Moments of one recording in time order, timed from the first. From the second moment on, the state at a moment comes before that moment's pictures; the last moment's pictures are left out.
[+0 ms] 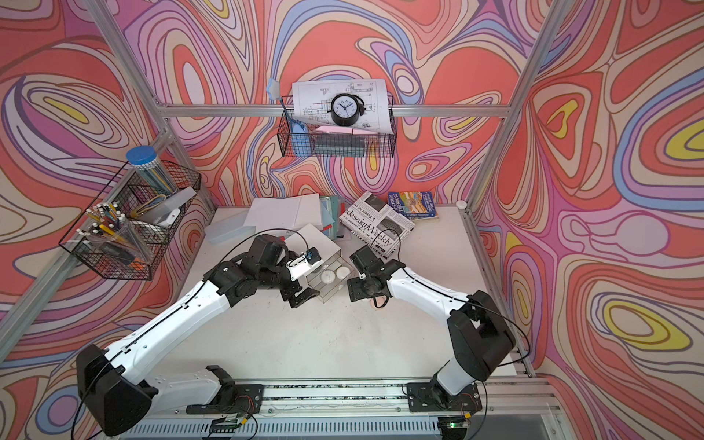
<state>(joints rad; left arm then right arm) -0.60 1.26 1.13 -0.69 0.27 0.45 0.64 1.59 1.07 -0.63 0.01 0.38</state>
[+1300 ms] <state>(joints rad) -0.61 1.28 1.13 -0.70 0.23 0.45 0.60 1.80 1.08 -0.53 0.02 0.30</state>
